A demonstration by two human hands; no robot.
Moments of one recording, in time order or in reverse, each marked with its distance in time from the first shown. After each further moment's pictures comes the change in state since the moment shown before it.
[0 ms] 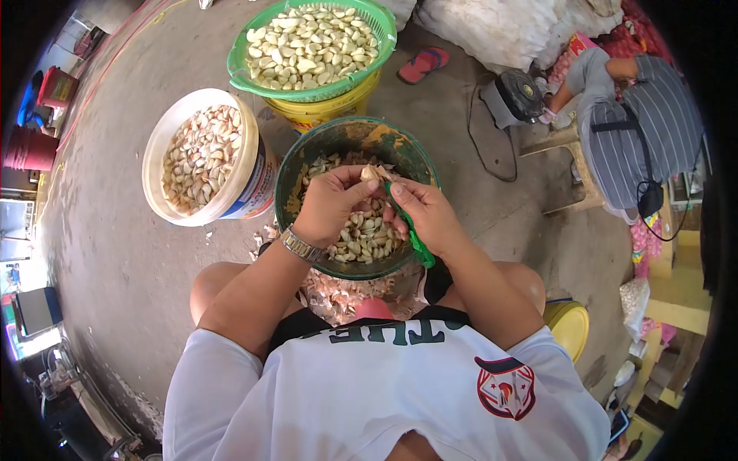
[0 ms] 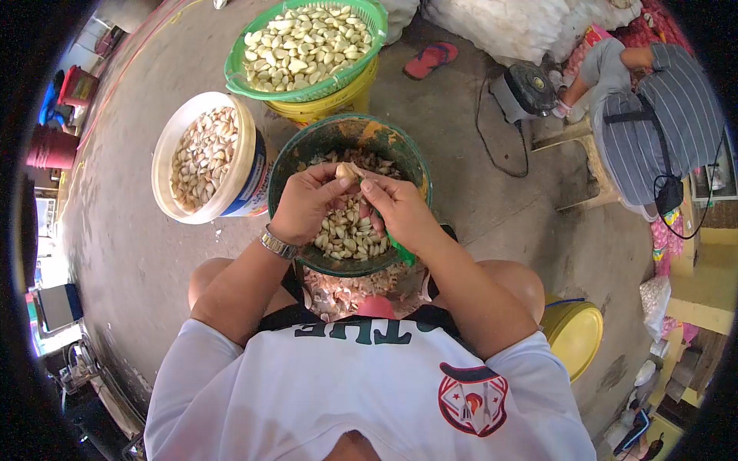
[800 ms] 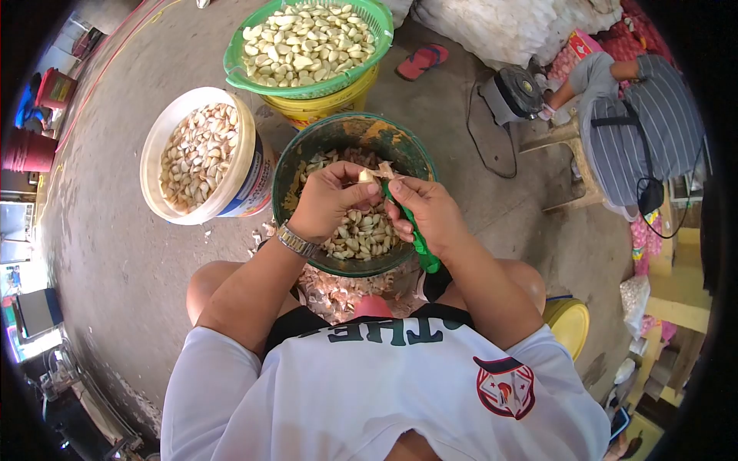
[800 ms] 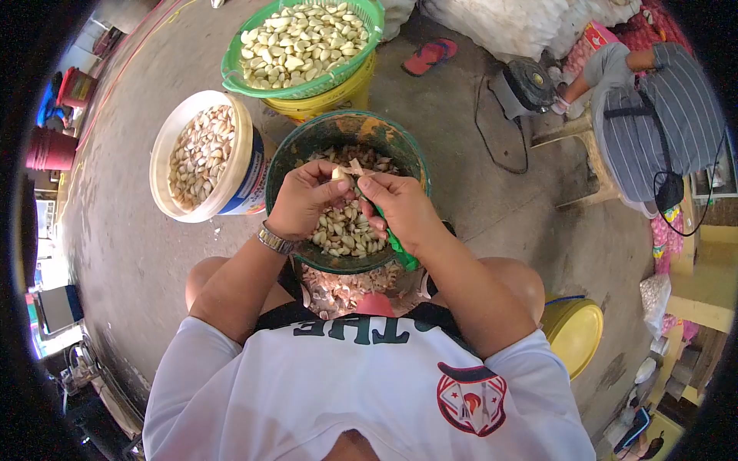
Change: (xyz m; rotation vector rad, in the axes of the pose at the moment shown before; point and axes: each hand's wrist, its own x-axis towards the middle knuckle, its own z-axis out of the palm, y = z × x) left_hand 0.001 -0.003 -0.005 0.003 -0.070 0.010; right_hand -0.008 -0.012 0.003 0.211 0.040 0.120
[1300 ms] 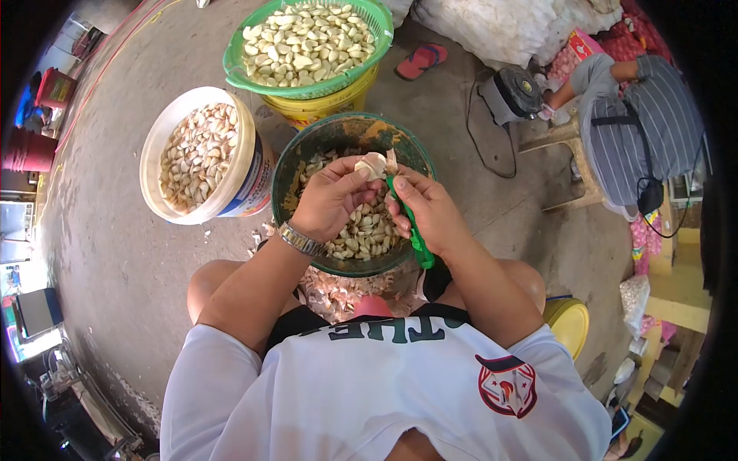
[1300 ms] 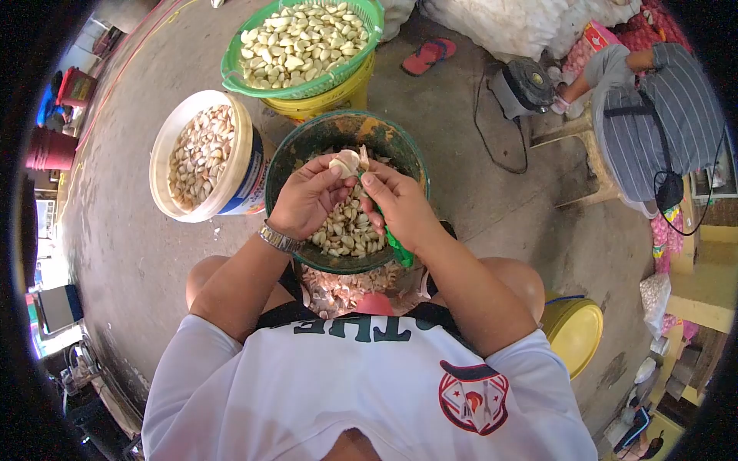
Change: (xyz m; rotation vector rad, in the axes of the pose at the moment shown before) left_hand 0.006 -0.007 0.001 -0.361 -0.024 -0.041; right_hand 0.004 0.006 -0.001 -0.039 0.013 -0.134
